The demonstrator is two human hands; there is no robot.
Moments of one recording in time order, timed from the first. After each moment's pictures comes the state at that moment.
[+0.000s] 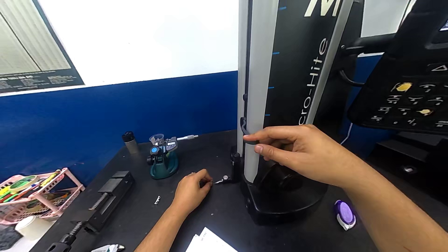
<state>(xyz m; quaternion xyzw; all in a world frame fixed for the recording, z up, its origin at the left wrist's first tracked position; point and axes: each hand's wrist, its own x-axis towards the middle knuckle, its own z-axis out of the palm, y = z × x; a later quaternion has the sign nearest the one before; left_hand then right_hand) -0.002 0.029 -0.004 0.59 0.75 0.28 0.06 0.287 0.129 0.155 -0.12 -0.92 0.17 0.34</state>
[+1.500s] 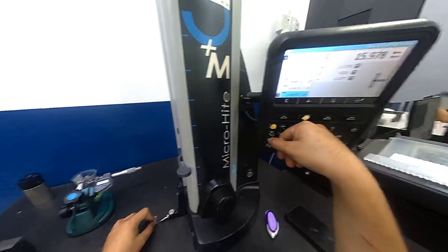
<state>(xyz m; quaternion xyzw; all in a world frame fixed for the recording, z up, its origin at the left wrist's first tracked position) -0.006 0.029 -0.006 0.66 0.70 0.28 0.00 0.405 0.127 0.223 -0.57 -0.76 0.06 0.32</state>
